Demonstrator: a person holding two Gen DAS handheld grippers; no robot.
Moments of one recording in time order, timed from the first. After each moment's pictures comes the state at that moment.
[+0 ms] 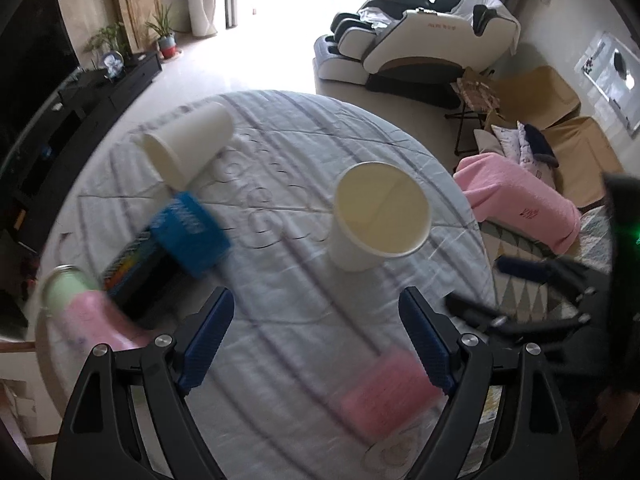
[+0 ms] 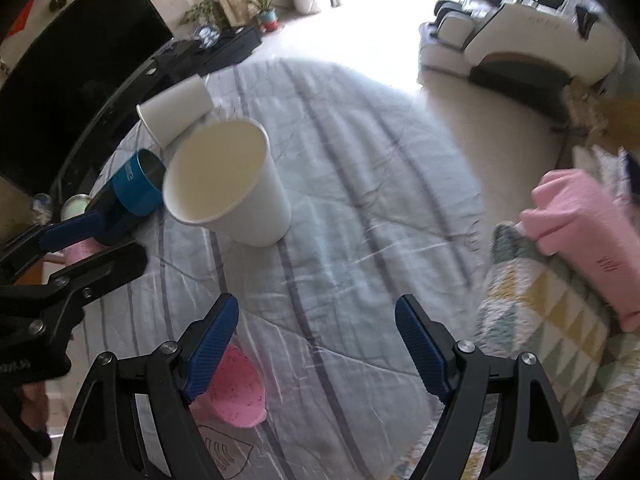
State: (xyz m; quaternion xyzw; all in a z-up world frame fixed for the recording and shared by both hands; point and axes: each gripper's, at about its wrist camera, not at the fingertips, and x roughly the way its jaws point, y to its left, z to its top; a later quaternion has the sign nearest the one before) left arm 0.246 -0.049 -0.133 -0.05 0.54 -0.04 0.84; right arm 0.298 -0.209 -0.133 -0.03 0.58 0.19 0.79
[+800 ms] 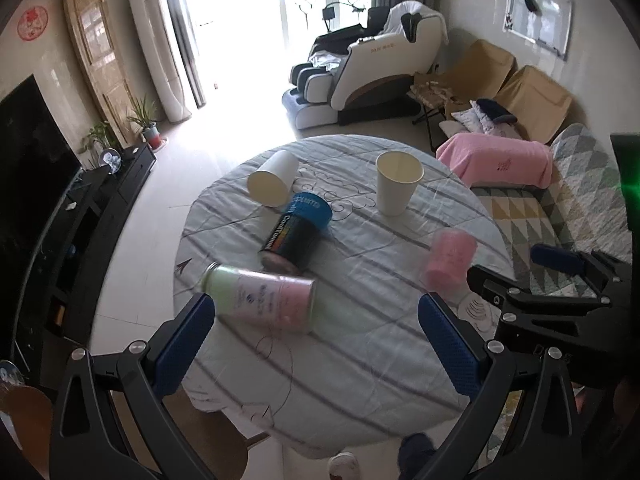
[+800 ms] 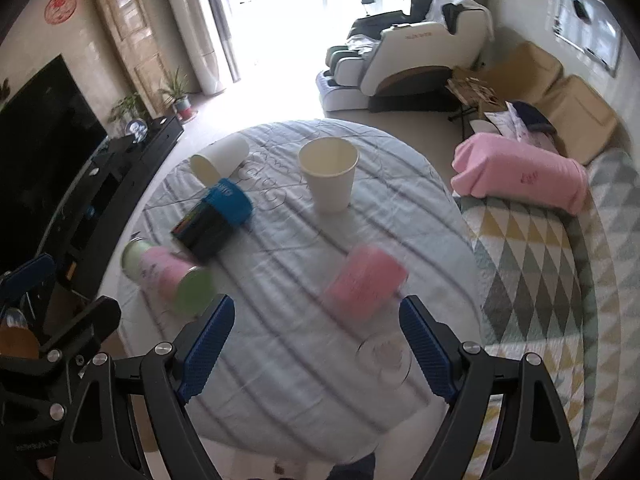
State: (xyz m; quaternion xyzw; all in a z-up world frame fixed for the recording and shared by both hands) left arm 0.092 0.070 -0.039 0.08 0.44 -0.11 0.89; right arm 0.129 -0.092 -0.039 0.07 0.49 -0.02 0.87
